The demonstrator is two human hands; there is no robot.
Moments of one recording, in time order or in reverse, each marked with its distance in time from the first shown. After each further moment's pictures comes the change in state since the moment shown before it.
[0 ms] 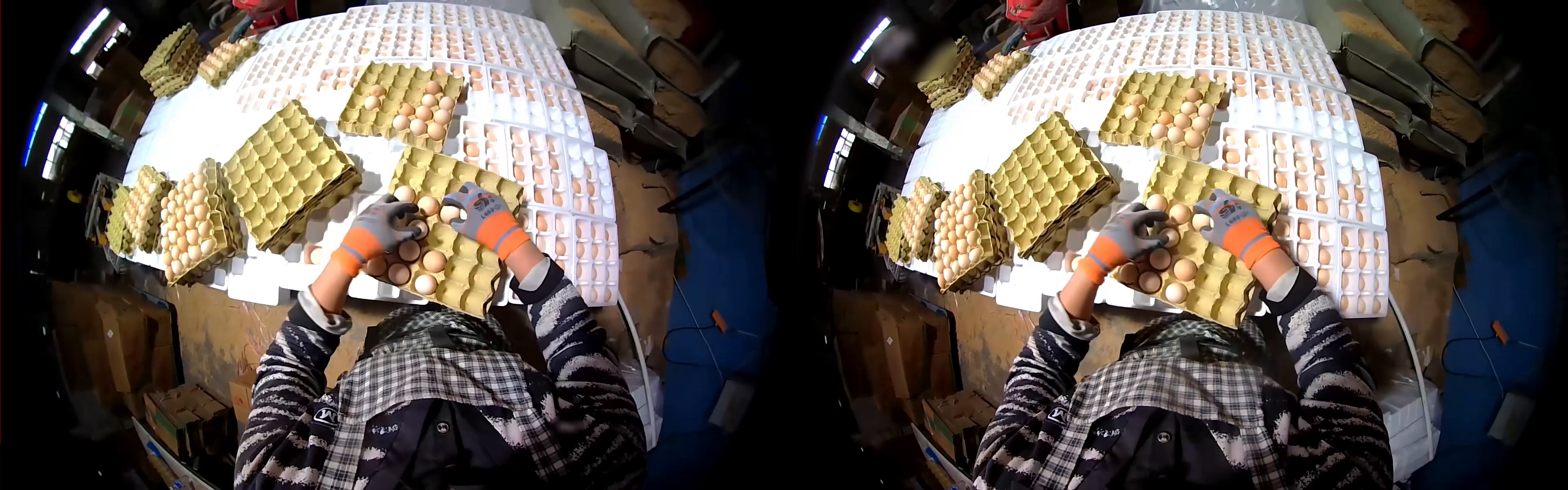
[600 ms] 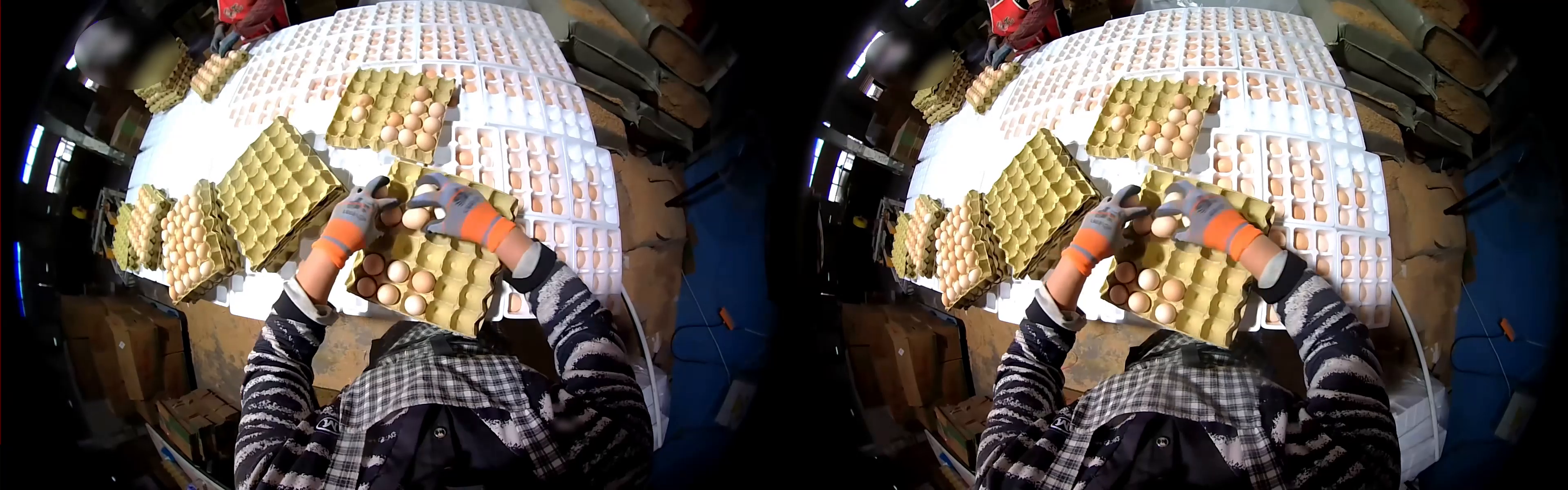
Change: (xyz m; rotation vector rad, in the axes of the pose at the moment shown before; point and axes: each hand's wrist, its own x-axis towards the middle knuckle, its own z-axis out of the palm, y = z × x) left_hand 0.047 -0.019 -0.018 0.493 -0.008 0.109; right_hand 0.051 0.018 0.004 0.132 -0.051 -0.311
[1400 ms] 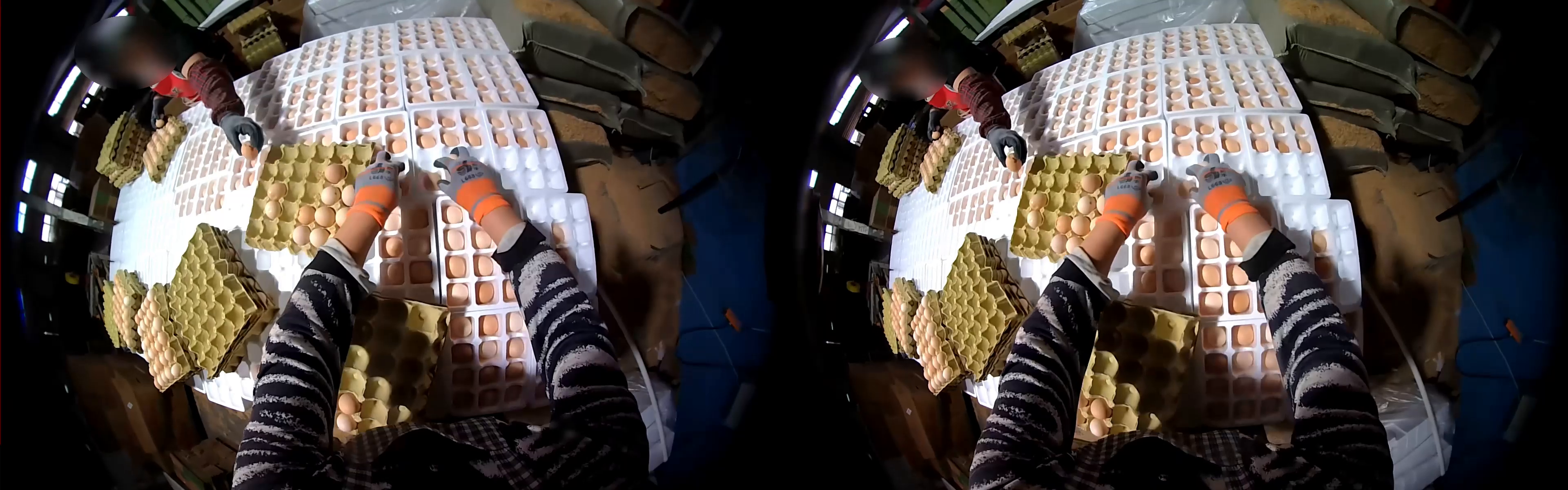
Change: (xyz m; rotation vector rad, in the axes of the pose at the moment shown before) left_hand 0.360 0.048 0.096 0.040 0.081 -0.128; right_hand 0.045 0.283 -0.080 -0.133 0.166 0.605
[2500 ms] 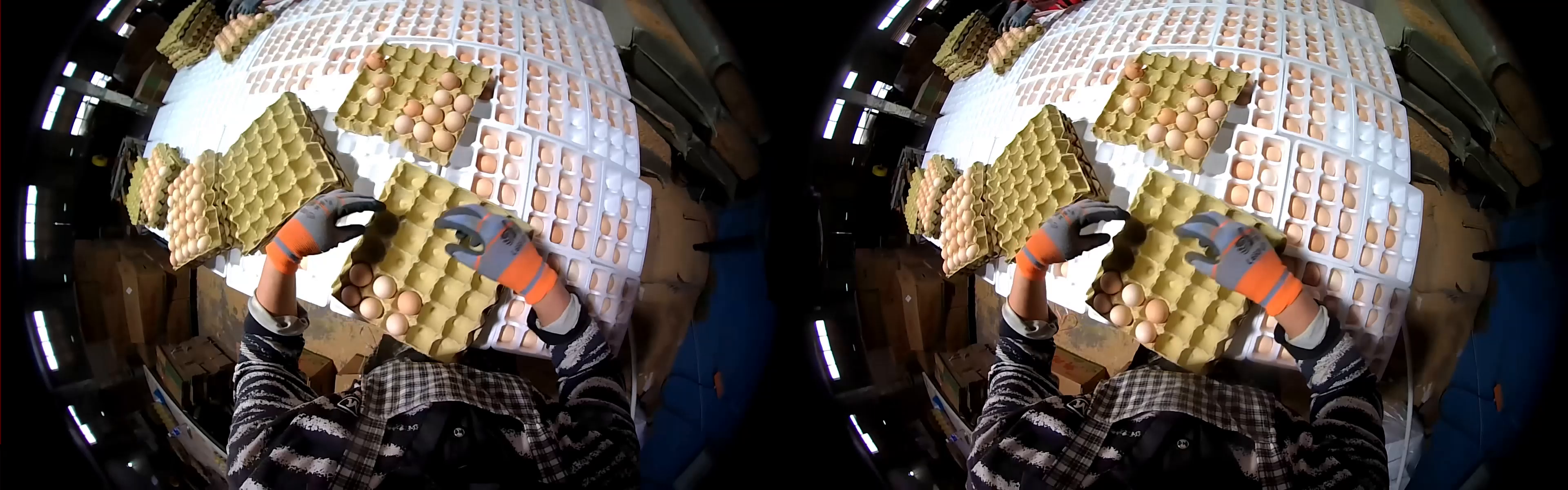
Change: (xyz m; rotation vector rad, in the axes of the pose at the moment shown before) left_hand -0.332 -0.116 -0.163 -0.495 -0.242 0.141; right_hand -0.213 -0.158 -0.011 0.654 -0.259 -0.571
